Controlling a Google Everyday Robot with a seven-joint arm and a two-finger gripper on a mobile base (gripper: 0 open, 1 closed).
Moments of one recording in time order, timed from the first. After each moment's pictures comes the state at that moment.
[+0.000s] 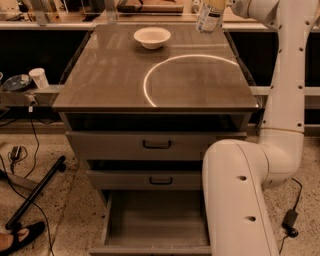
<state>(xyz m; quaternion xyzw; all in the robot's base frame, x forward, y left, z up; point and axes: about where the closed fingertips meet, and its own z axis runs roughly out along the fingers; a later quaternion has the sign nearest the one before) 0.881 -0.192 1.052 -0.32 0.60 0.11 0.72</state>
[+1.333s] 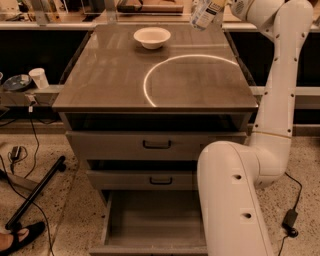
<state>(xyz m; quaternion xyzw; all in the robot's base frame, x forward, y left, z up) 0.883 -0.195 1.059 -0.25 0.58 0.20 0.75</state>
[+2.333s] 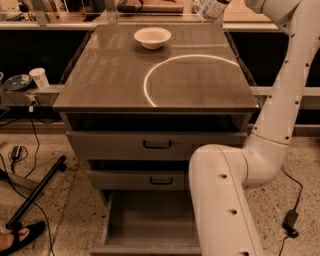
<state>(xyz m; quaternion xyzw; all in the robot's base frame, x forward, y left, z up) 0.829 -0.213 1.105 -0.27 0.54 0.15 0.79</state>
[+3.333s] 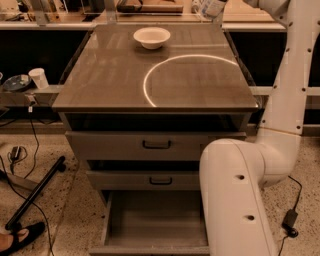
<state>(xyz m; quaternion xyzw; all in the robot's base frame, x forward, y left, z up) 0.859 -0.207 1.103 -0.28 0.56 0.13 0.77</state>
